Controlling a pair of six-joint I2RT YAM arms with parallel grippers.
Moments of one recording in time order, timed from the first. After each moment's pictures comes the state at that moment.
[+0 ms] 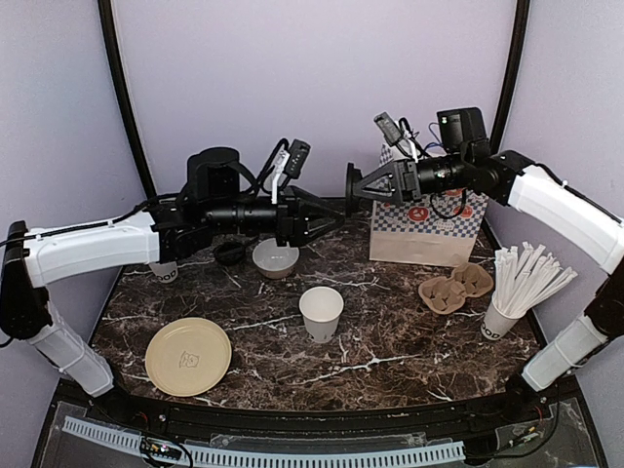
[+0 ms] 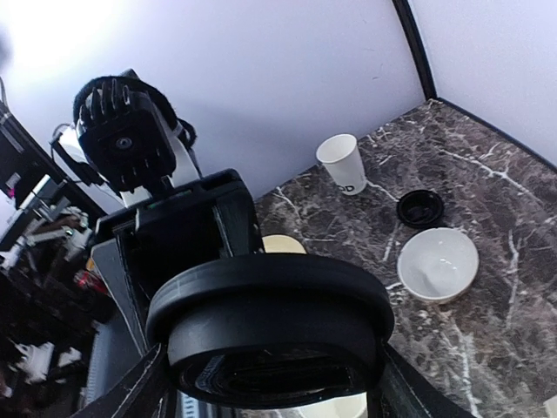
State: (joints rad) left arm -0.87 1.54 1.25 0.20 0.57 -0.27; right arm 0.57 1.48 1.46 -0.39 -0.93 0.18
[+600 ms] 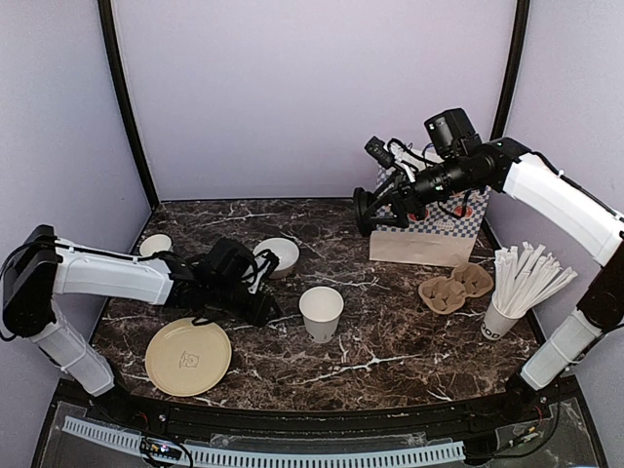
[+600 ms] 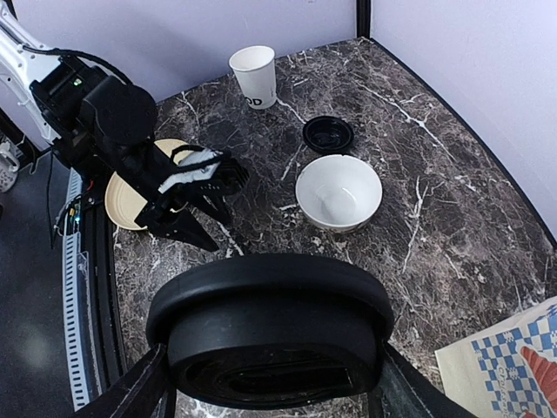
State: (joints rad) left arm -0.84 1.52 0.83 -0.19 0.02 -0.31; right arm 0.57 1.54 1.60 -0.81 -0.65 -0.35
